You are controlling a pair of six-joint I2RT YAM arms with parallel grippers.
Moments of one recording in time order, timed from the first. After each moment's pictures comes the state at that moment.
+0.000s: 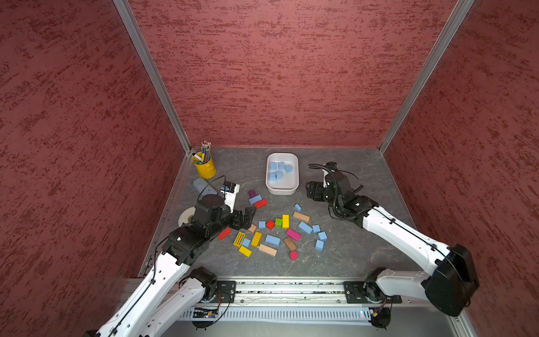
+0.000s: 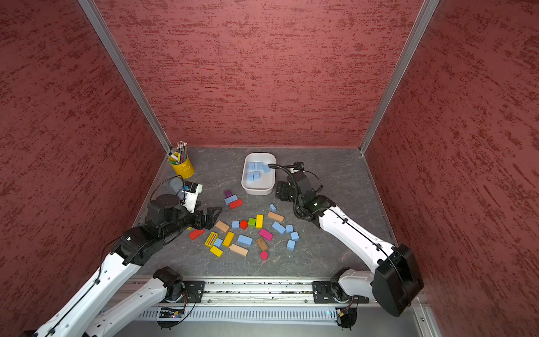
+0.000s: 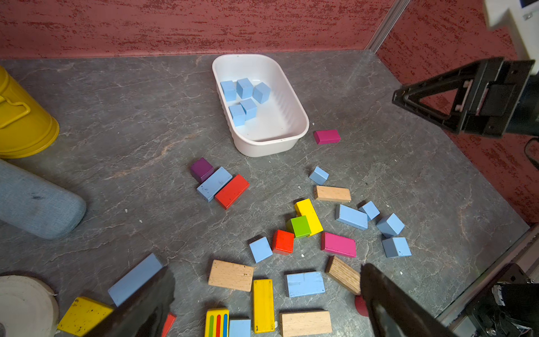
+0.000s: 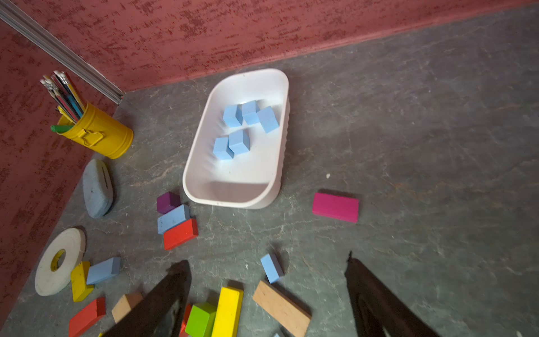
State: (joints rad) left arm -0.50 0.70 0.81 -0.66 0.05 -0.24; right arm 0.59 1.26 0.93 -0.29 0.18 0.57
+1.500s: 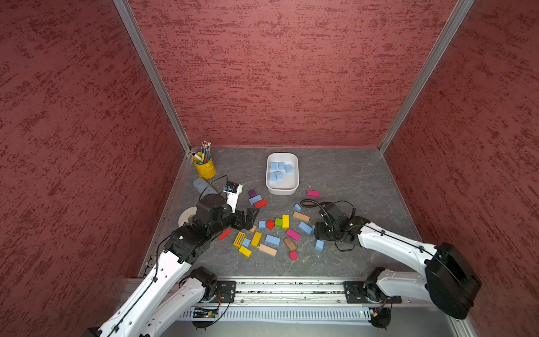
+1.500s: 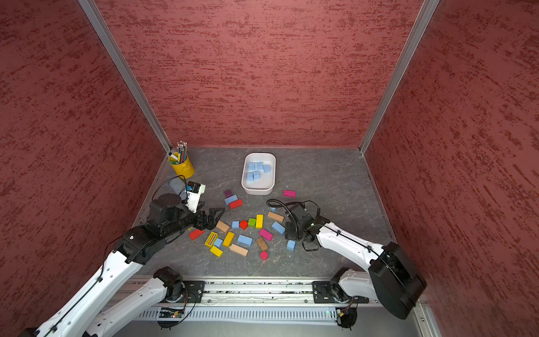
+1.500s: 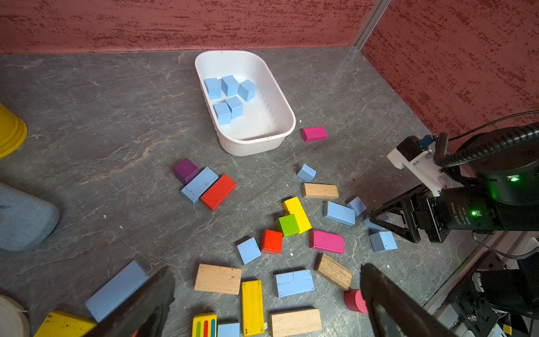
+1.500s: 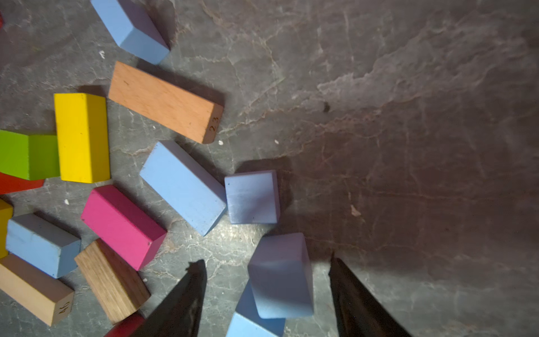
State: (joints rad) left arm -0.50 0.72 0.80 -0.63 0.10 -0.24; right arm 0.70 1.26 0.63 -0.53 0.05 0.73
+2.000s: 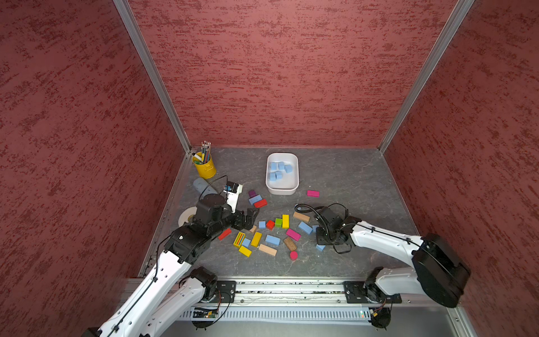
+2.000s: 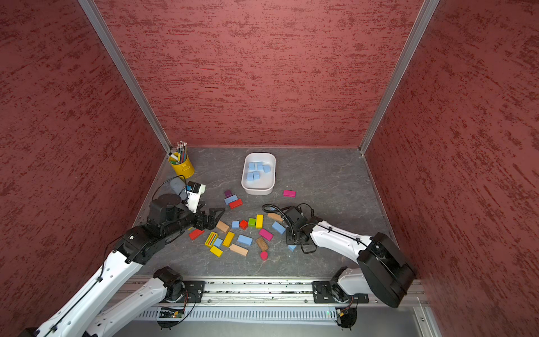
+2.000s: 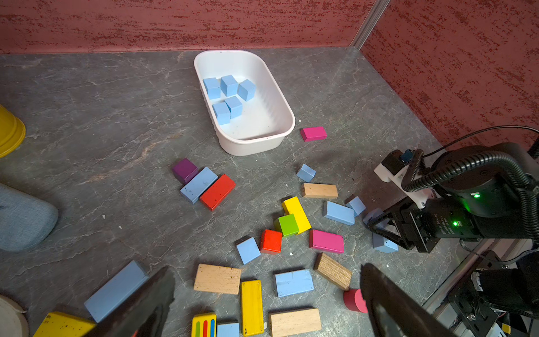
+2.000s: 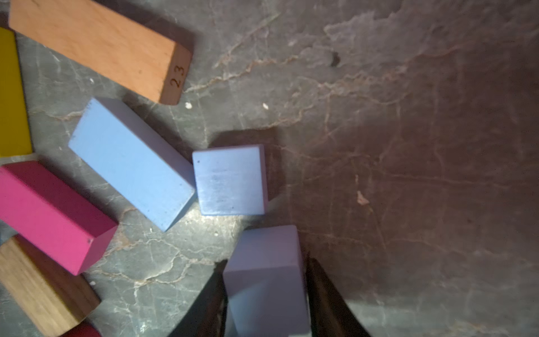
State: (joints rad) left arm -0.50 0.72 0.80 -0.63 0.10 -0.24; right arm 0.73 1.35 0.64 -0.55 0.07 0.71
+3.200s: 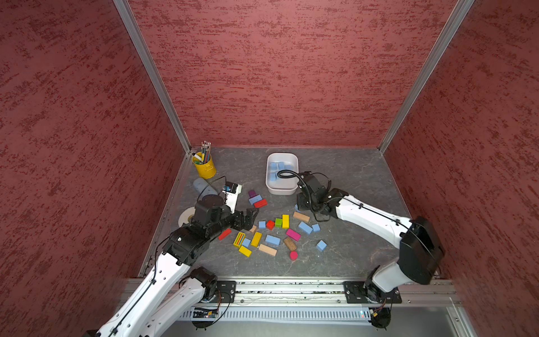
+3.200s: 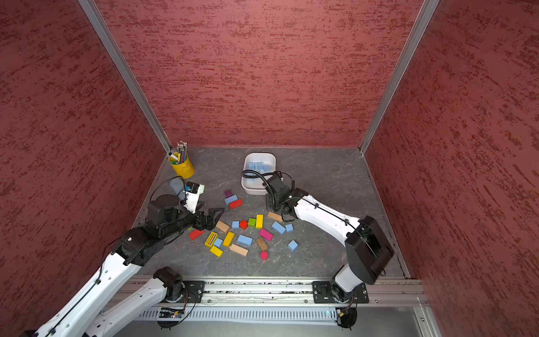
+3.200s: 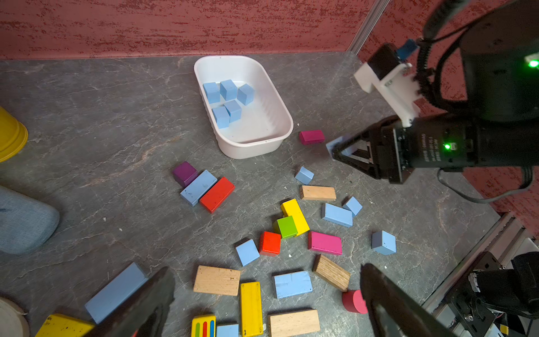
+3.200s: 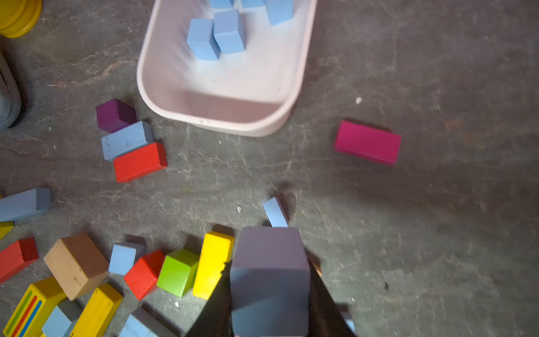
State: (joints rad) left arm -0.50 0.70 0.80 -0.63 0.10 -0.24; right arm 0.73 1.61 1.20 -0.53 0.21 0.54
